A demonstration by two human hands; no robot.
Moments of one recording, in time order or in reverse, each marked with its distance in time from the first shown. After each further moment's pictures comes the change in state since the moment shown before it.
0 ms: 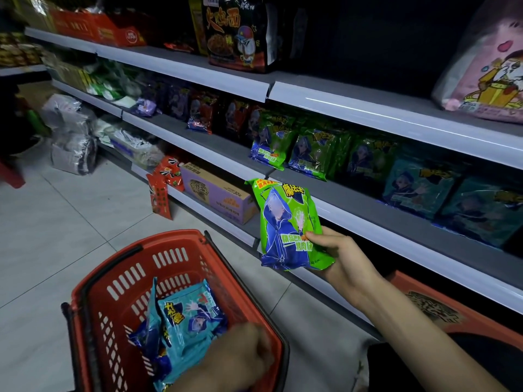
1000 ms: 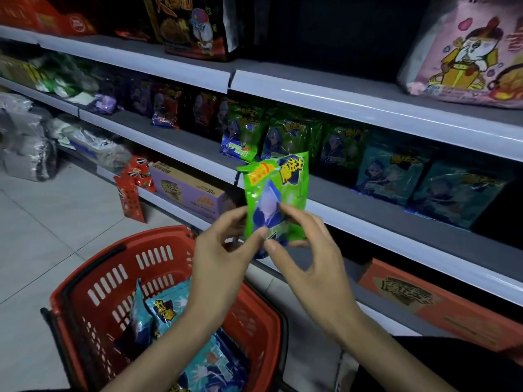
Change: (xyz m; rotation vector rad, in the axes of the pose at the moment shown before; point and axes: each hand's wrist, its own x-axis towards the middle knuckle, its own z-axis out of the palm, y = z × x) left_hand 0.021 0.089 -0.076 -0.862 0.742 0.504; right_hand -0.042 0.007 0.011 -0.764 0.201 -0.733
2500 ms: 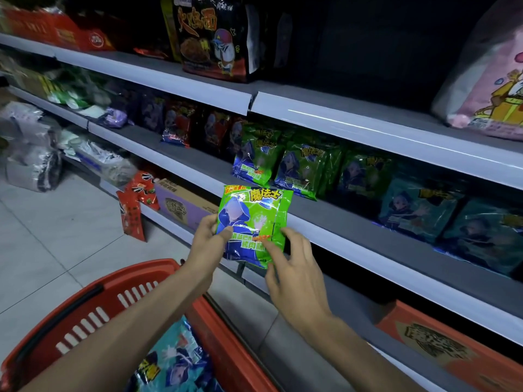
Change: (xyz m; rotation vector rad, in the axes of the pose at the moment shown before) left_hand 0.140 -0.102 -0.031 -0.094 0.117 -0.335; right_hand 0.072 0.100 0.075 -0.747 -0.063 -0.217
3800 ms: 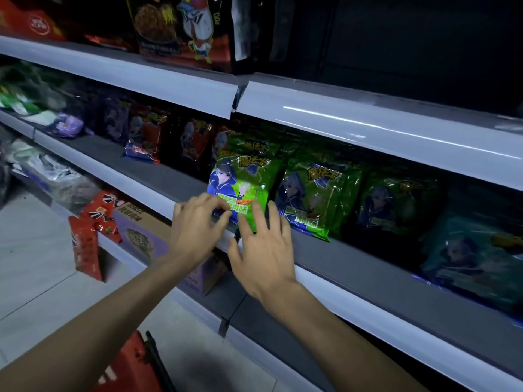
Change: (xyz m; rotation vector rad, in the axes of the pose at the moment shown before) left_hand 0.213 -0.019 0.039 0.955 0.074 0.750; right_hand 0.181 0.052 0.119 -0.326 0.000 0.038
